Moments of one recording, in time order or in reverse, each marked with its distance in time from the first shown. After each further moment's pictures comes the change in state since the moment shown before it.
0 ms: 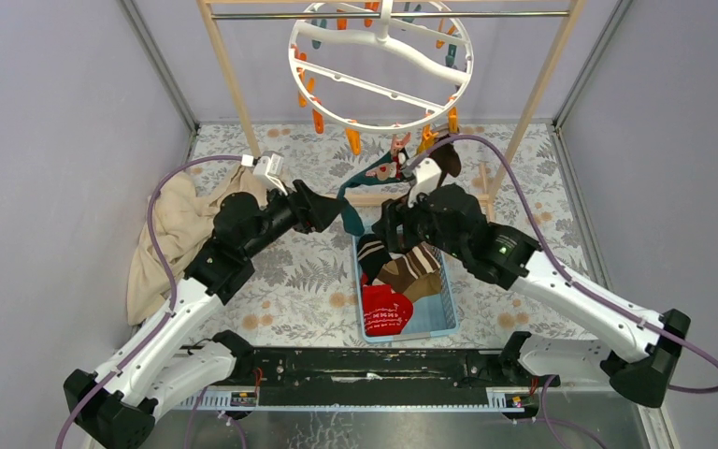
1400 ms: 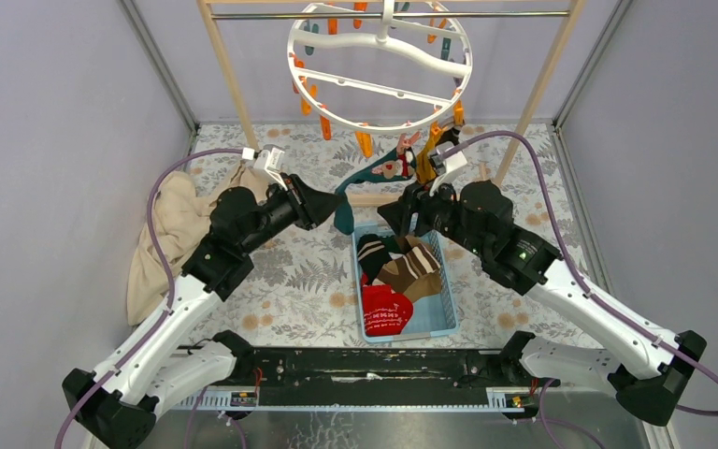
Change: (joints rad) left arm 0.000 0.018 0.055 0.000 0.067 -0.007; right arm -0.099 -0.117 -0.075 0.191 -0.116 0.070
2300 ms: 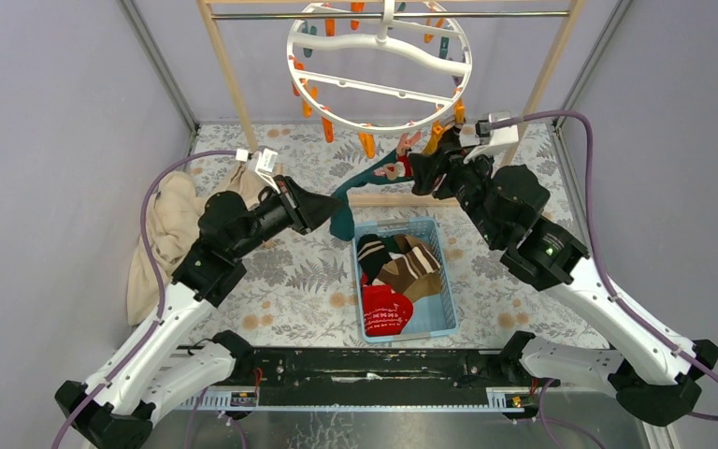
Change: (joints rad) left arm -0.007 -0.045 0.019 -0.016 0.061 -0.059; right arm -0.001 -0.014 0.188 0.008 0.364 -0.064
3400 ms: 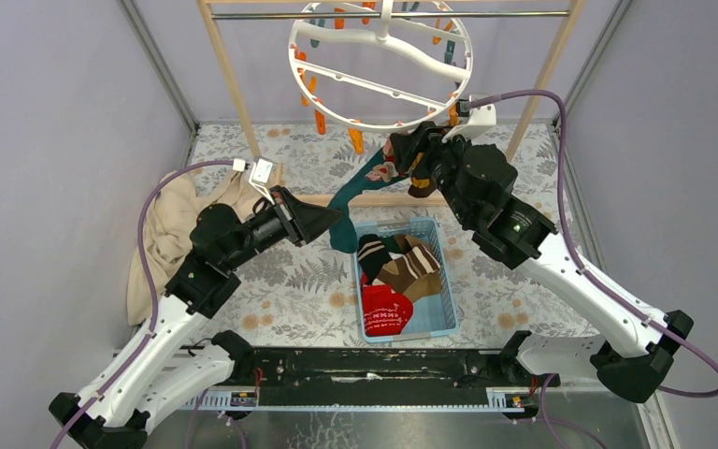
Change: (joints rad) left arm -0.028 -0.089 -0.045 -0.001 0.038 -0.070; right arm 0.000 0.175 0.093 0.091 0.055 0.085
